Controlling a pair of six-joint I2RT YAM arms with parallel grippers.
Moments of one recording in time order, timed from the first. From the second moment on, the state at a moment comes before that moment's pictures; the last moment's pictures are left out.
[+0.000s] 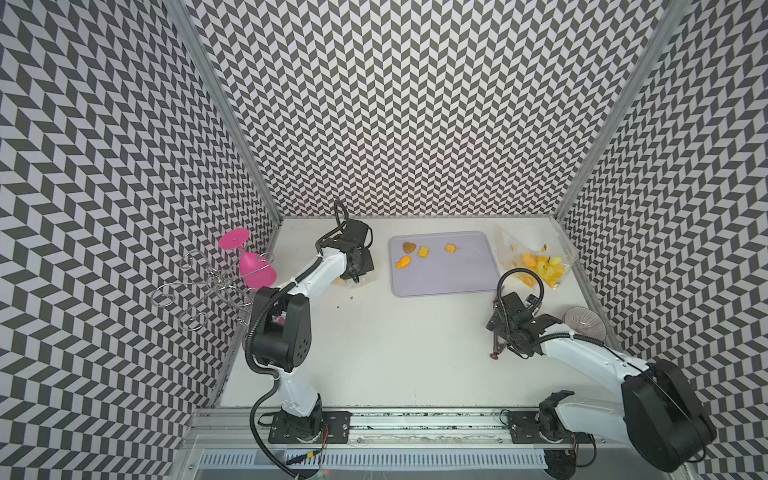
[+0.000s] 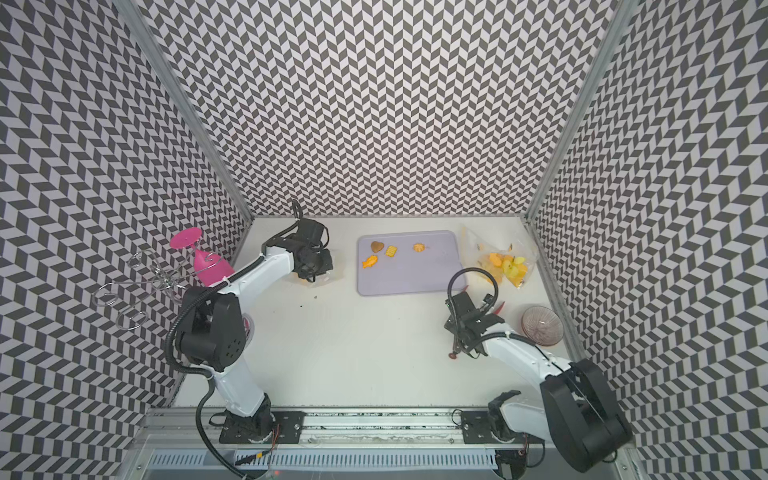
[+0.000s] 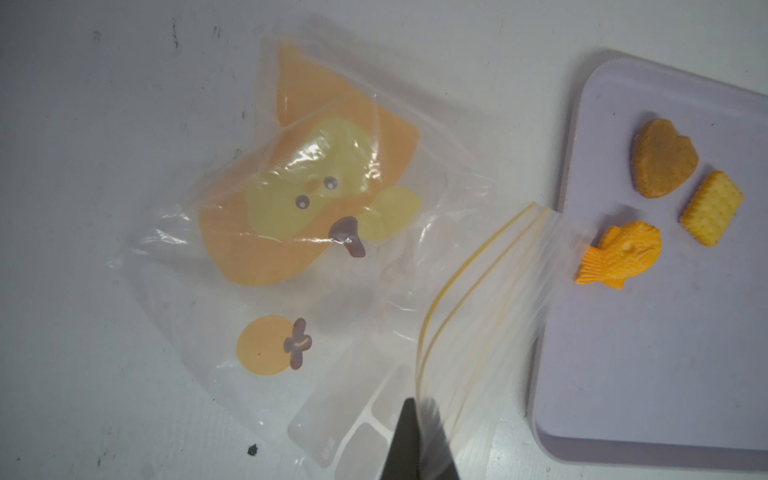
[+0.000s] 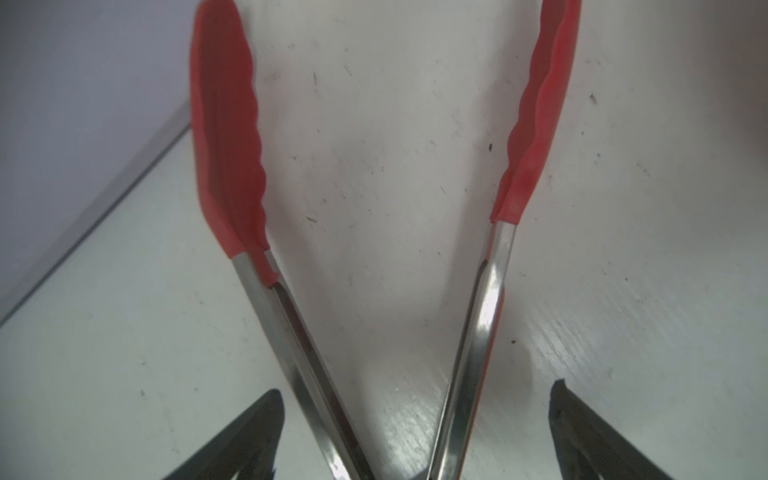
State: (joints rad) left arm -0.29 1.78 1.40 -0.69 -0.08 -0.52; right arm 0.43 1.26 0.55 -0.51 0.34 1.02
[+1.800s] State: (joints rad) left arm -0.23 1.63 1.12 -0.31 0.17 -0.42; right arm 0.43 1.11 0.79 -0.38 0.16 0.41
